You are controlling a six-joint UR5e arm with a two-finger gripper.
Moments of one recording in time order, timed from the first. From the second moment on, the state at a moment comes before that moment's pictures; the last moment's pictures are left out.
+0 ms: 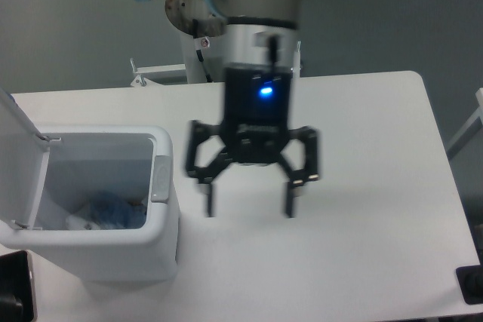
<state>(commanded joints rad) 2.53 -1.87 -1.28 -0.73 1.16 0.28</state>
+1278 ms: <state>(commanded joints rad) 2.64 -1.75 -1.36 -1.14 1.58 1.10</state>
